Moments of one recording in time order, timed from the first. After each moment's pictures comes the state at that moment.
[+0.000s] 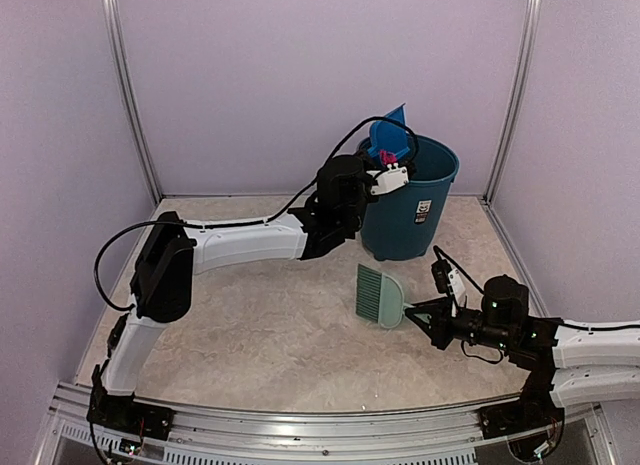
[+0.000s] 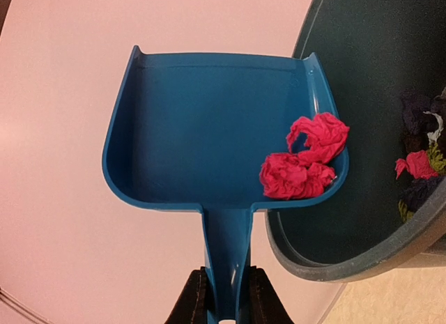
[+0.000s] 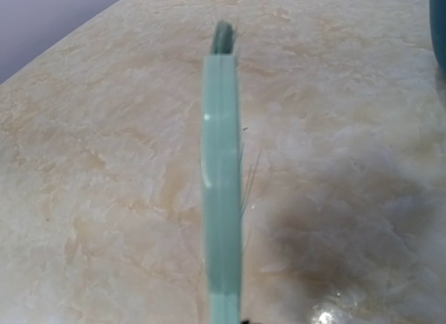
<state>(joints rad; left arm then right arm) -0.98 2.33 2.03 0.47 -0.74 1.38 0.83 0.88 0.22 0.35 -0.09 0.26</state>
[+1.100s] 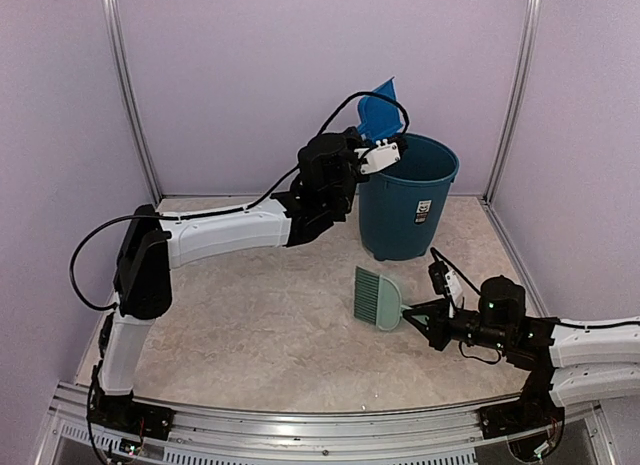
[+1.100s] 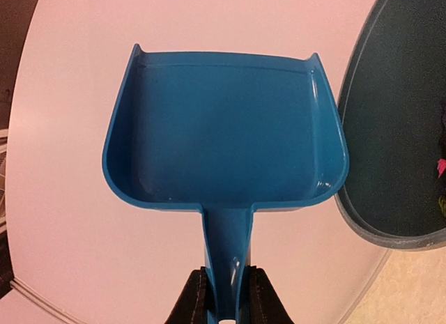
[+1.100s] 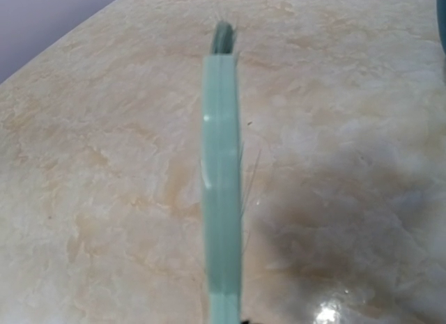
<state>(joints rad) -0.97 2.24 1.98 0.52 -0.74 1.45 0.84 0.92 0.22 0.37 -0.10 0.28</state>
